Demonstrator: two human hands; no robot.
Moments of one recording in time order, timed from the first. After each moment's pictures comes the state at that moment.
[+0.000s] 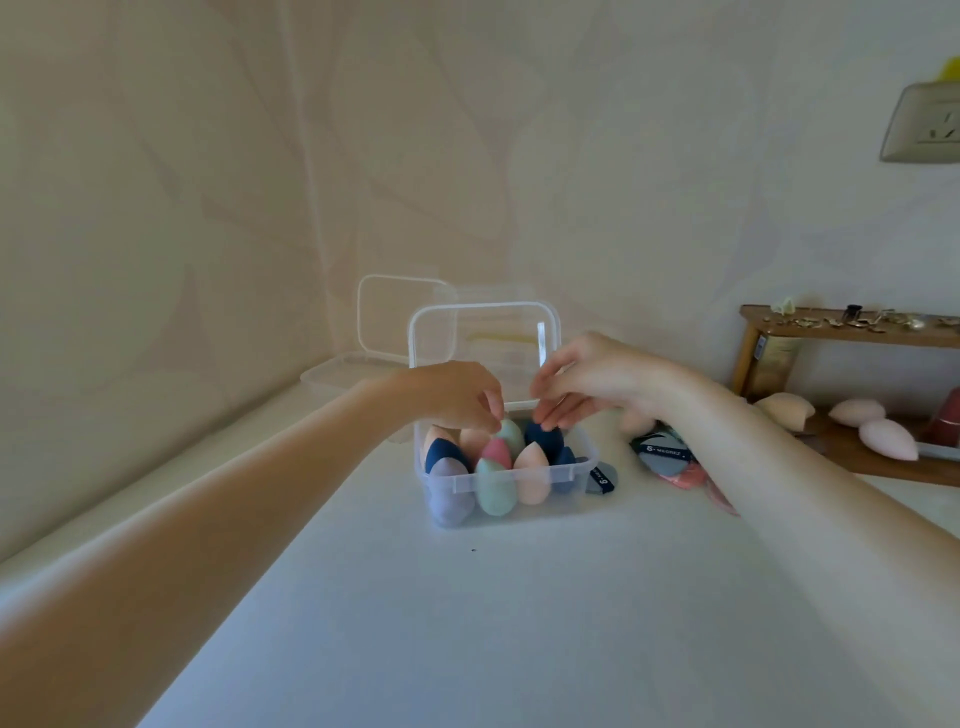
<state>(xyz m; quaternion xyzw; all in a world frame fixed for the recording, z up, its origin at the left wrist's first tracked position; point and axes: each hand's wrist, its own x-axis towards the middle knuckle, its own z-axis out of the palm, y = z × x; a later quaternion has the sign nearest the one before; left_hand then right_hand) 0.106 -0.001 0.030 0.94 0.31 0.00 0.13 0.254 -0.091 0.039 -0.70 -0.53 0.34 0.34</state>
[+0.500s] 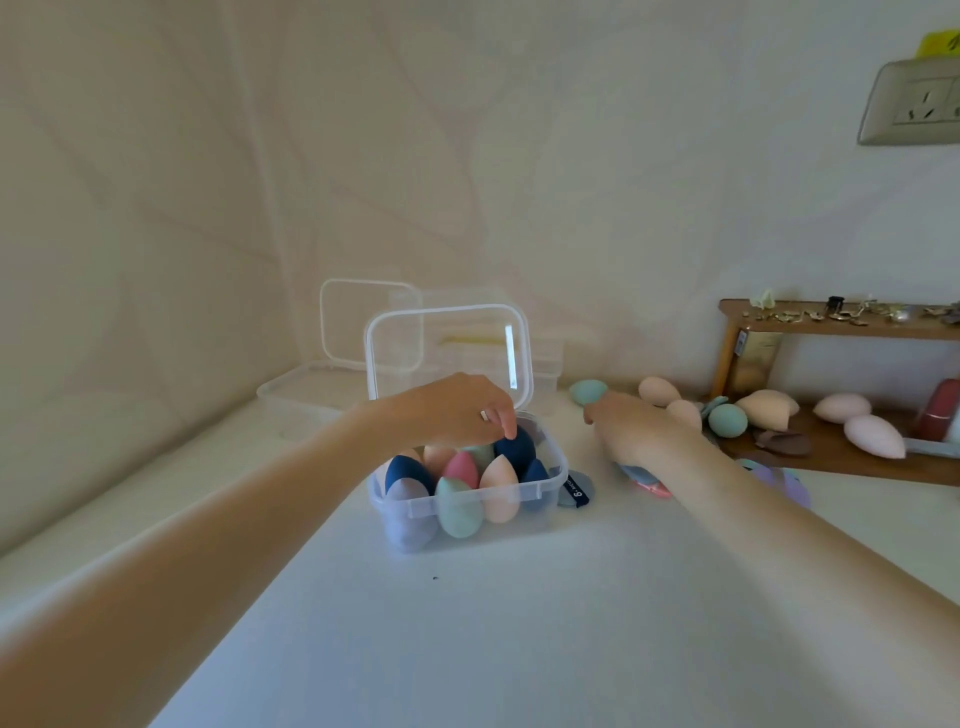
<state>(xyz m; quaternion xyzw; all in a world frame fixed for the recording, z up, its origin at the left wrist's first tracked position) 0.141 -0.004 0.018 0.95 0.26 0.03 0.15 0.324 -0.082 -0.025 -0.86 -0.51 0.00 0.00</state>
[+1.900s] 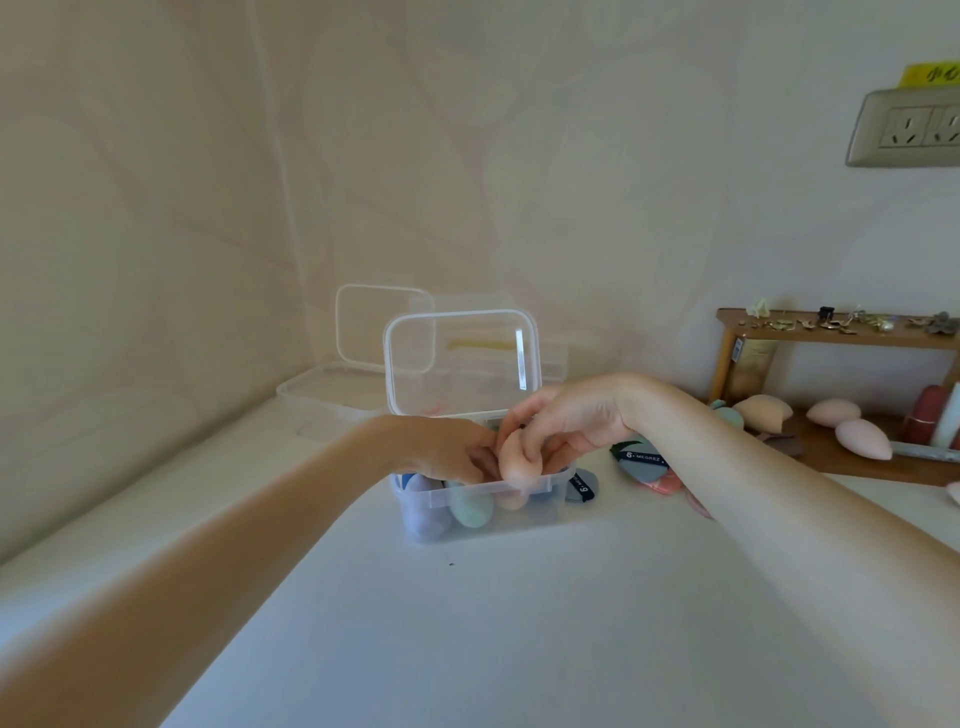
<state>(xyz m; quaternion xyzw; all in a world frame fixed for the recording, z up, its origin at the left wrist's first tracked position) 0.112 -0.012 0.004 0.93 0.27 -0.12 0.23 0.260 -0.084 0.024 -0.67 -0.54 0.47 0.18</state>
